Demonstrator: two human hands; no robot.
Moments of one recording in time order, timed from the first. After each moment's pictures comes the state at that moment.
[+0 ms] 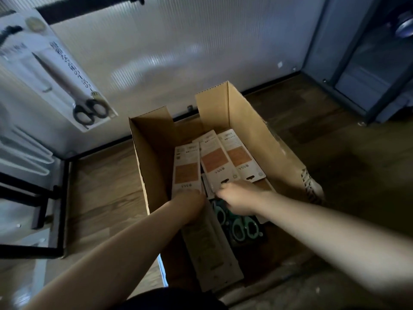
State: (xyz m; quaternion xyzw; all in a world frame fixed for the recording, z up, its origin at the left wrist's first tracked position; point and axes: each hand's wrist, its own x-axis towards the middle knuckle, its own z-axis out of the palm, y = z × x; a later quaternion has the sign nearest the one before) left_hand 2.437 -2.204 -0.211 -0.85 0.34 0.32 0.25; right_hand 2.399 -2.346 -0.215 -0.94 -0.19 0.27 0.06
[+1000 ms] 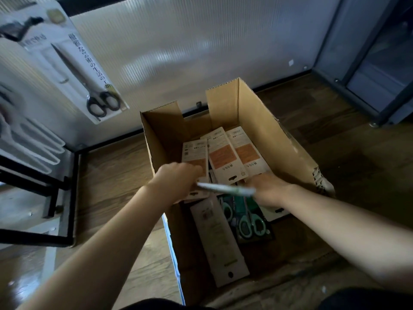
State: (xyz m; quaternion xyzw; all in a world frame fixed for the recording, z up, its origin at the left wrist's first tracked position) left_hand 2.451 -2.169 -0.142 -0.92 0.34 0.18 0.11; right_hand 2.397 -2.387 -0.240 -0.95 -0.20 0.25 -0.05
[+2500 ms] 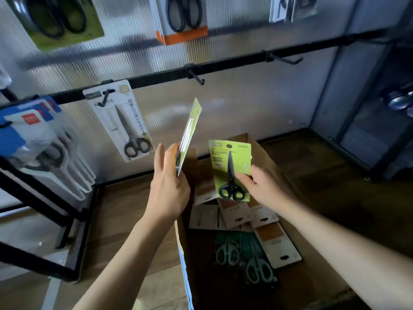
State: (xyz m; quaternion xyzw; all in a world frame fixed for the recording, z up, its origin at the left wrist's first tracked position) left_hand 2.446 -2.146 -0.077 -0.90 0.16 -0.15 -0.38; right_hand 2.424 -2.358 -0.124 -0.90 0.00 -0.06 0.42
